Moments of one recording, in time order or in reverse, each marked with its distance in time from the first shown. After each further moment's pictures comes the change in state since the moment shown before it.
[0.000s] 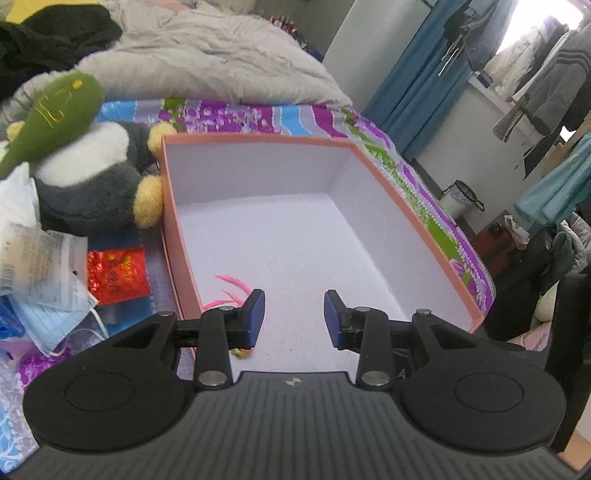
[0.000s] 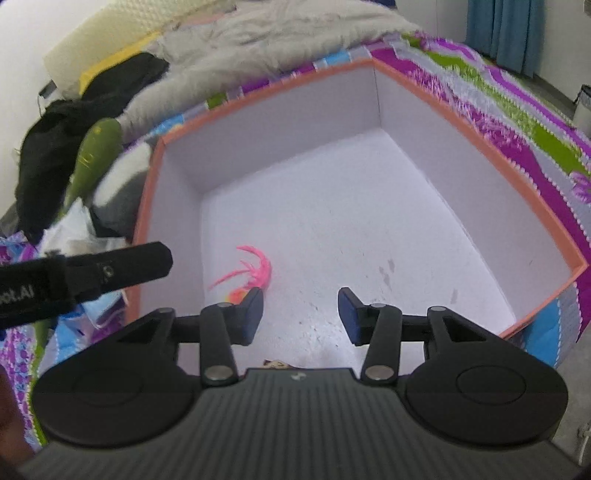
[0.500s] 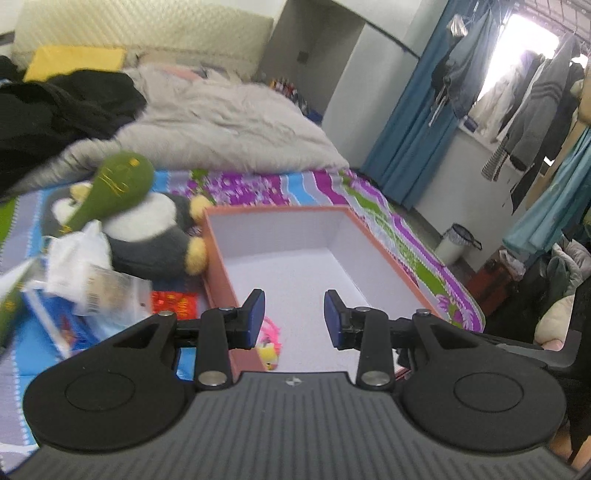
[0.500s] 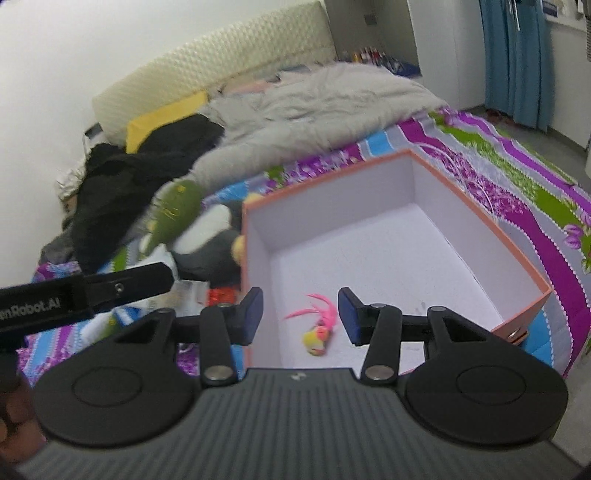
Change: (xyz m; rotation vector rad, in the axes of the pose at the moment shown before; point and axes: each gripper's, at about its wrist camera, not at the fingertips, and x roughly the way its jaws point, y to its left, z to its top) left arm -0.136 0.001 -0.018 0.035 -0.202 0.032; right arm -0.099 0.047 -0.011 -0.035 -0.208 0.095
